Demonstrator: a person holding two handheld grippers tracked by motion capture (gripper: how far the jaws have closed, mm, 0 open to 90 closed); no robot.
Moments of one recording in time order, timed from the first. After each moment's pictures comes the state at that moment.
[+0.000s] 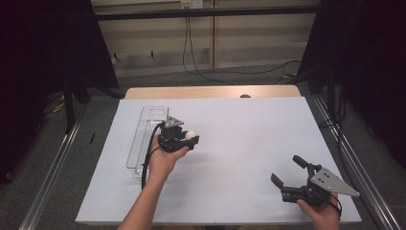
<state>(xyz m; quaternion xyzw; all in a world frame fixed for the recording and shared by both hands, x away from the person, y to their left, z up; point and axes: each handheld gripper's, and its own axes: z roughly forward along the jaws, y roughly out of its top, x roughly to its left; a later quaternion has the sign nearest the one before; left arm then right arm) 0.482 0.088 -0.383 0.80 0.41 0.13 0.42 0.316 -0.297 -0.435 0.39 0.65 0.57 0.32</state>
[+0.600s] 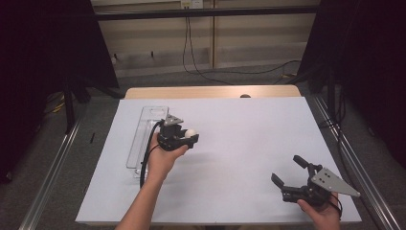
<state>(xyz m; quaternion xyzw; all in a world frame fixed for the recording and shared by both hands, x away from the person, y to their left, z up) 0.482 0.087 -0.377 0.78 0.43 0.13 0.43 0.316 -0.298 -0.435 0.39 0.64 0.57 0.32</state>
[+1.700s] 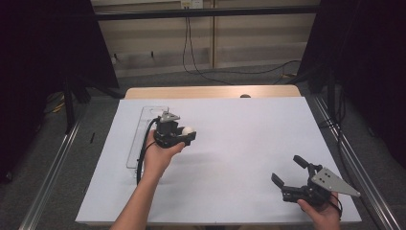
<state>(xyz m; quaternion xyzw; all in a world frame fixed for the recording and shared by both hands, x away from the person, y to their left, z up) 0.486 0.096 -0.366 0.79 0.41 0.13 0.43 0.316 -0.298 -0.435 0.39 0.64 0.58 0.32</state>
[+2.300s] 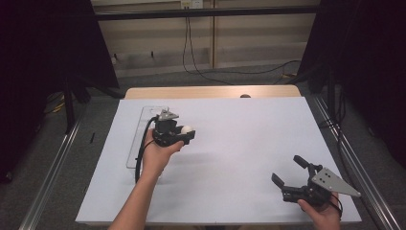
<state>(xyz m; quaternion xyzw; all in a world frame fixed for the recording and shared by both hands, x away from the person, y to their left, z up) 0.487 0.099 -0.360 0.79 0.42 0.13 0.42 0.316 -0.298 -0.435 0.39 0.64 0.58 0.32</state>
